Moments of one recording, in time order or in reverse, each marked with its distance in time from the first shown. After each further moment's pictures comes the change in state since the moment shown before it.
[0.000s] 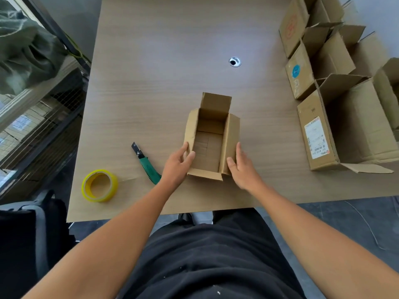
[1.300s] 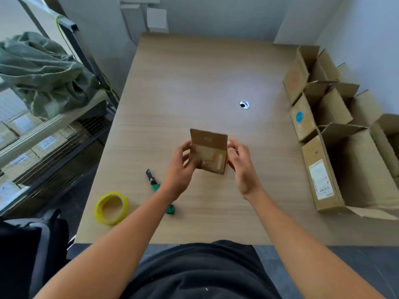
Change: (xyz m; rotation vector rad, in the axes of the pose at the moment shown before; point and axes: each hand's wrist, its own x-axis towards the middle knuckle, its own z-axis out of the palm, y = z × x) left_hand 0.007 0.074 -0.046 -0.335 0.154 0.302; right_hand -0.008 -0.131 -0.061 0.729 0.190 -0.344
